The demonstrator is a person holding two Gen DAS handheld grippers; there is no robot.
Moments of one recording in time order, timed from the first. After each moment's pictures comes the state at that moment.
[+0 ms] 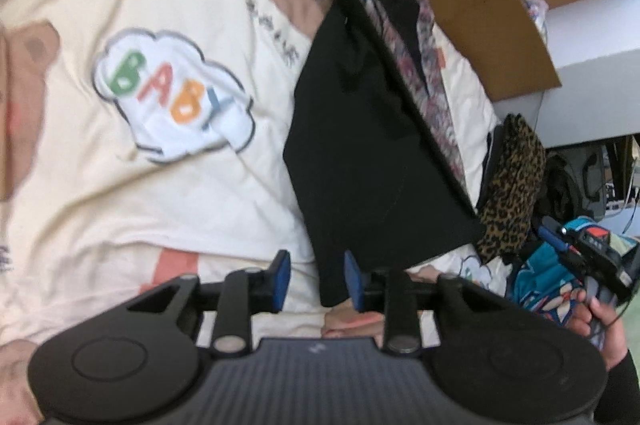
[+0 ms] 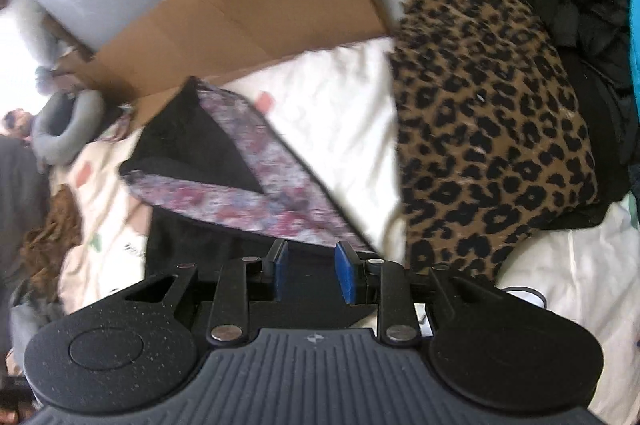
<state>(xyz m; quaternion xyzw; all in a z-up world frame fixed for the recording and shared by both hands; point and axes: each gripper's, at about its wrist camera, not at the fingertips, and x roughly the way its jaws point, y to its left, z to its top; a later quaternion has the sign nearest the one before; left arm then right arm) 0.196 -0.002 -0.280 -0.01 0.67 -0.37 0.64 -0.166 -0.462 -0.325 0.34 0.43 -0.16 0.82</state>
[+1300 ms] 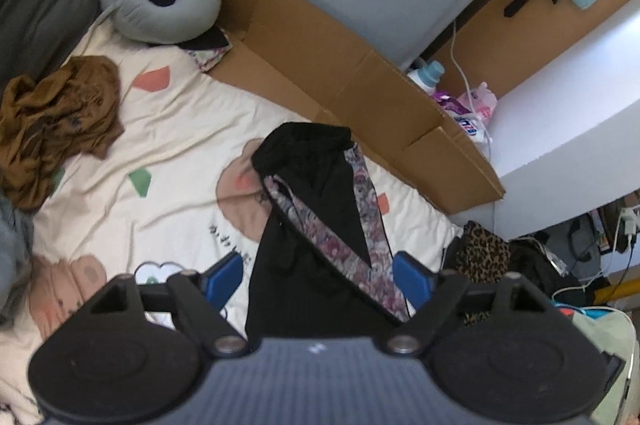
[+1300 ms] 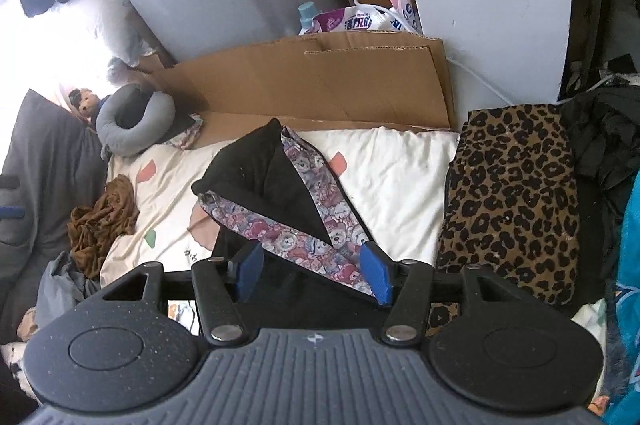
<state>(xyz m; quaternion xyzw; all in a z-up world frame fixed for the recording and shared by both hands) 0.270 -0.127 -0.045 0.03 0.57 -0.36 0.74 -0.159 -0.458 -0.215 0.28 0.39 -0.10 0.87</state>
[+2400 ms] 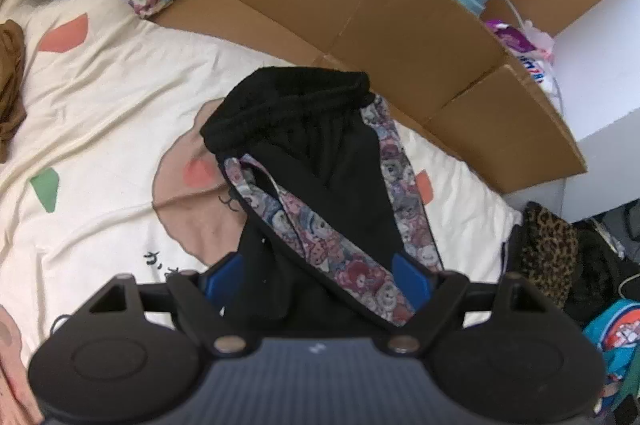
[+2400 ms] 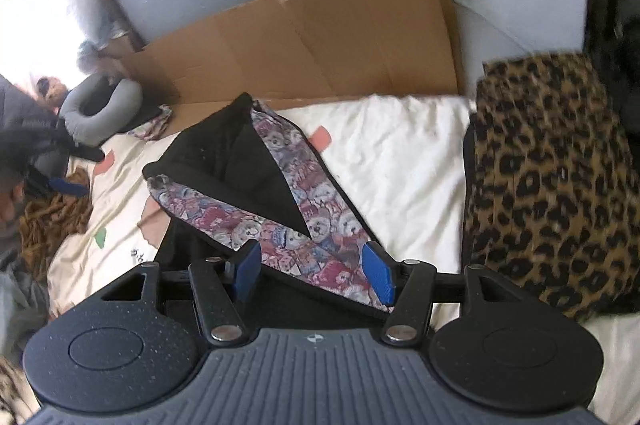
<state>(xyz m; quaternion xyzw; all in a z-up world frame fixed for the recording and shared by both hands) 0.293 -0.235 -0.246 0.07 0.59 -0.36 0.72 -0.126 -0.430 -0.359 0.26 0.37 -0.13 0.88</state>
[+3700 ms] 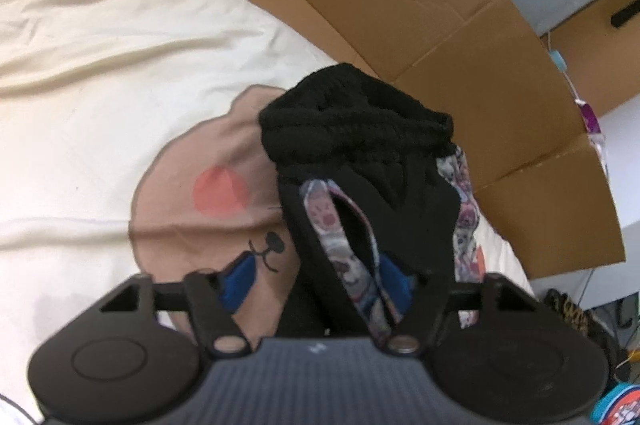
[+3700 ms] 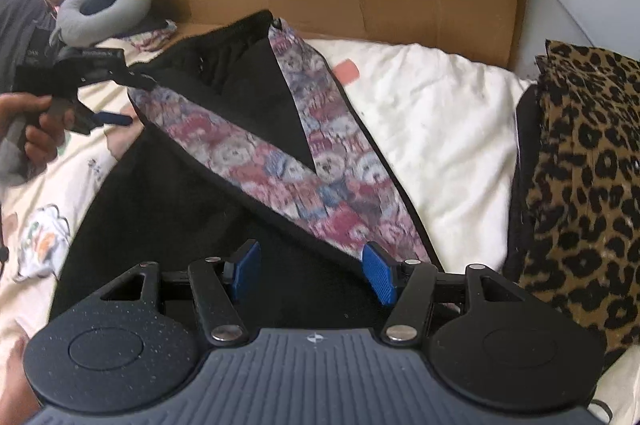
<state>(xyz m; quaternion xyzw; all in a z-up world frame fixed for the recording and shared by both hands) 0.354 -0.213 -0.386 -0.08 0.56 -0.37 0.74 -0.090 -0.378 -0.437 0.13 0.42 -0.10 0.89</state>
